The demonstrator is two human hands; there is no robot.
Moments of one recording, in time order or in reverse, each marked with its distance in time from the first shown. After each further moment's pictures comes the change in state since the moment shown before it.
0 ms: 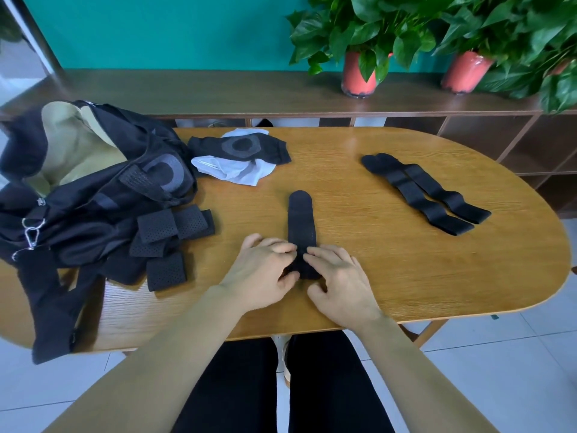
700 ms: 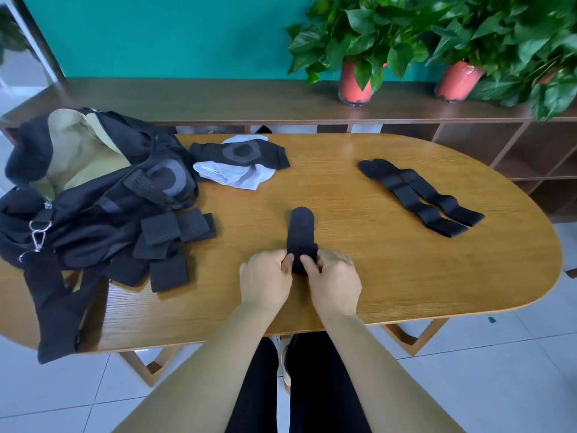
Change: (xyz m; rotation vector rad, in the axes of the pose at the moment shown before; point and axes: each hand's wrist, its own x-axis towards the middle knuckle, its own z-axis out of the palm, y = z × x) left_hand 0.003 0.029 0.016 -0.353 0.261 -0.527; right_hand 0.014 -0.034 0.009 0.098 0.185 0.525
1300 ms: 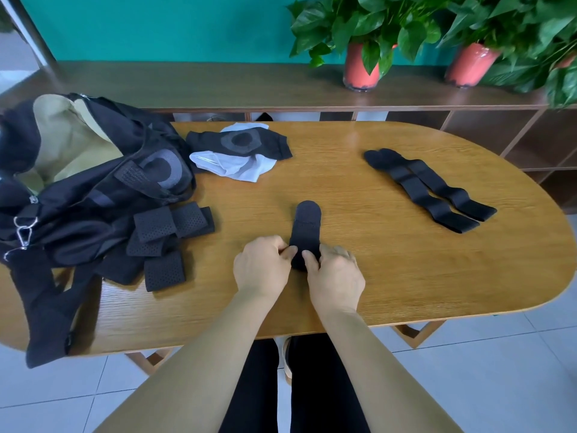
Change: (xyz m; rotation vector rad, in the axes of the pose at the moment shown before) left_hand 0.019 0.002 -0.003 0.023 -0.034 -0.136; right_hand 0.006 -0.002 0.009 -0.168 -0.016 0.022
